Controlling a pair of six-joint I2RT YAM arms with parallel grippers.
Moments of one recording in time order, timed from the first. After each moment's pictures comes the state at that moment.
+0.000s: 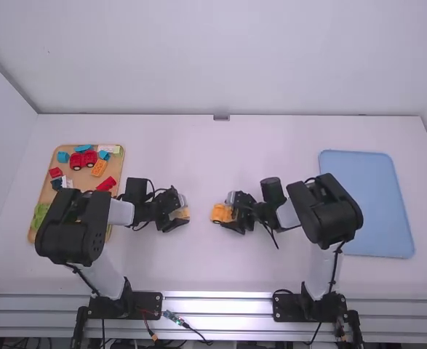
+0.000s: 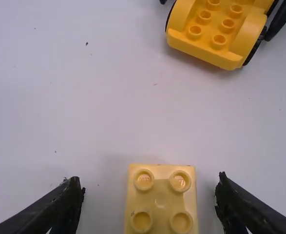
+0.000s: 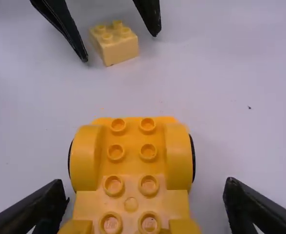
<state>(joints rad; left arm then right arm) -0.01 1.77 0.52 0.17 0.77 0.99 0.33 2.03 0.58 0.58 -0.90 -0.75</state>
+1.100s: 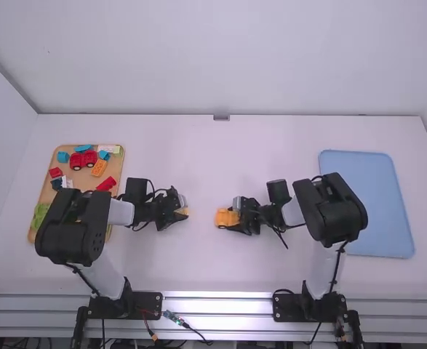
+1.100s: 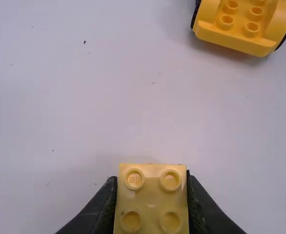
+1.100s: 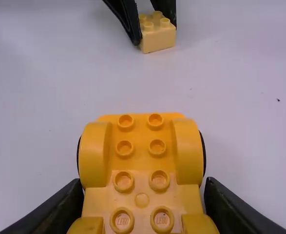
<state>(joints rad) -0.01 1.77 0.52 0.16 0.77 0.99 0.27 2.03 0.58 0.41 -1.02 -0.97</state>
